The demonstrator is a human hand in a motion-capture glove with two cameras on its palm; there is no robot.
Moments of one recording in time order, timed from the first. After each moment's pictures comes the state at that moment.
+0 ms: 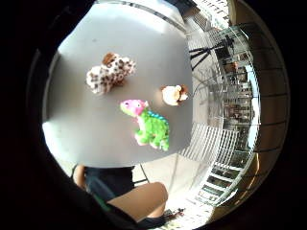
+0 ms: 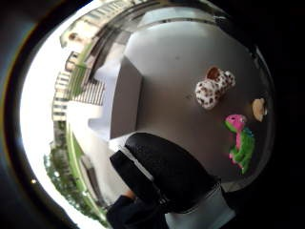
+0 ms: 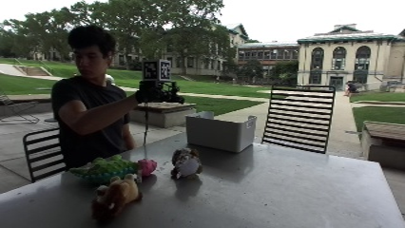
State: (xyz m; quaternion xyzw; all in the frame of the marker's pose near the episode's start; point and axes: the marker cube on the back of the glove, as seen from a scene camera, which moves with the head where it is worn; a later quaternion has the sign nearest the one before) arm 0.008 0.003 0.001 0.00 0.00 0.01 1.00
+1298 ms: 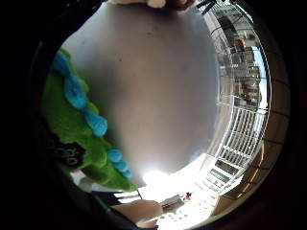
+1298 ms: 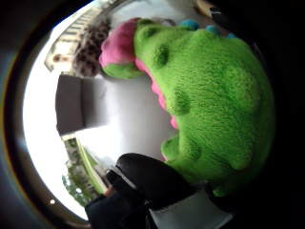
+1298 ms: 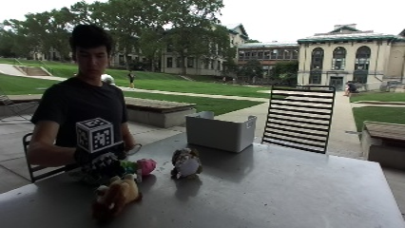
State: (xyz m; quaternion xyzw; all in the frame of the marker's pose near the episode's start) arm 0.186 0.124 0.218 -0.09 -0.06 0.11 0.99
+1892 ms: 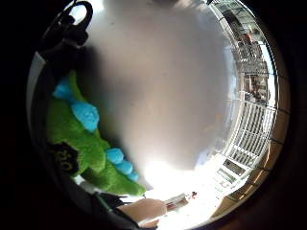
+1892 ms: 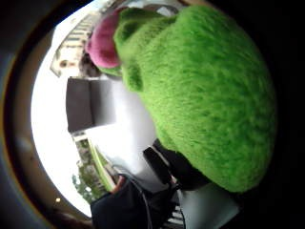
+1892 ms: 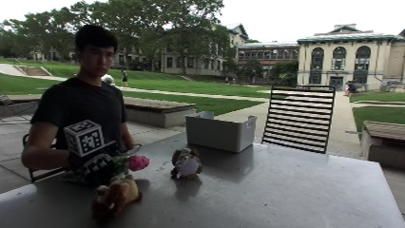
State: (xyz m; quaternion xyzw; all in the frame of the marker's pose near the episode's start) arm 0.193 0.151 0.229 -0.08 -0.13 0.12 0.98
